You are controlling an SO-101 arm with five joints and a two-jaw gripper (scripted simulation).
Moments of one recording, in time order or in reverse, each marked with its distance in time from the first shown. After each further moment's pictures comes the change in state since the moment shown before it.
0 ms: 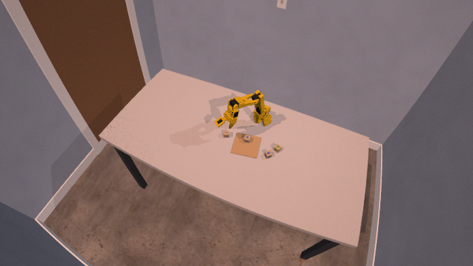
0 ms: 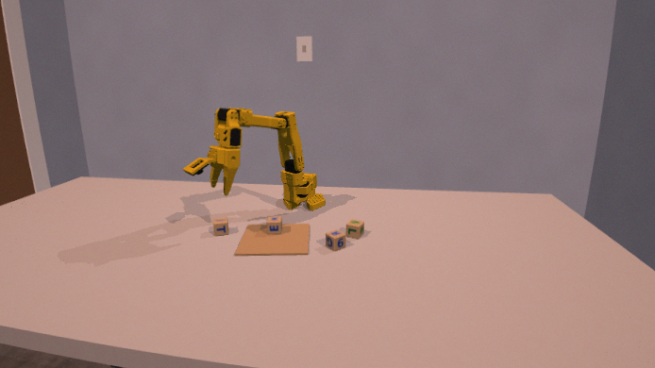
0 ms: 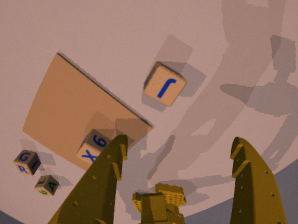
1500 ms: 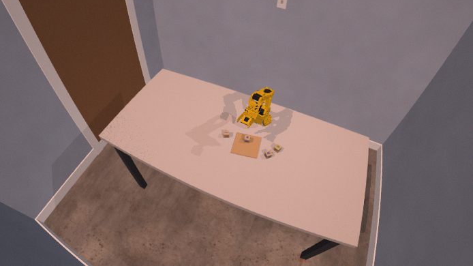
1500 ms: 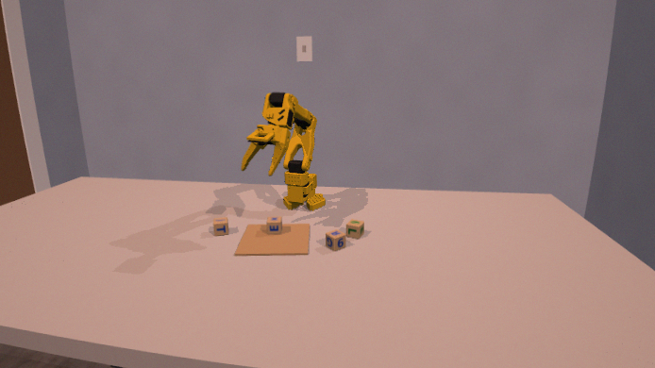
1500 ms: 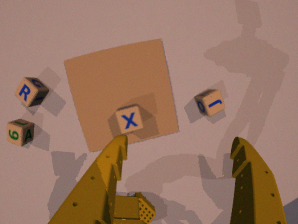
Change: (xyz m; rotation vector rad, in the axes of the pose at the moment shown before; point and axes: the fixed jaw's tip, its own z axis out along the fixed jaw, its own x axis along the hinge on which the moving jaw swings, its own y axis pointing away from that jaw) arm 0.062 0.064 -0.049 -0.106 -0.334 -0.615
